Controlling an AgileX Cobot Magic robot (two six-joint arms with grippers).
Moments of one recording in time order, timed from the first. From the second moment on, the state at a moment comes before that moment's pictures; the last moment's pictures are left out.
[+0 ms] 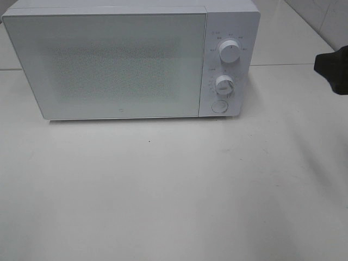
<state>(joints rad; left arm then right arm) 0.04 0.00 -0.50 -0.09 1.05 0.10 0.12 0.98 -0.45 -0.16 -0.16 0.14</state>
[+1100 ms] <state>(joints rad) 0.04 0.00 -0.50 -0.09 1.05 0.10 0.51 1.53 -0.28 0.51 -1.12 -0.22</state>
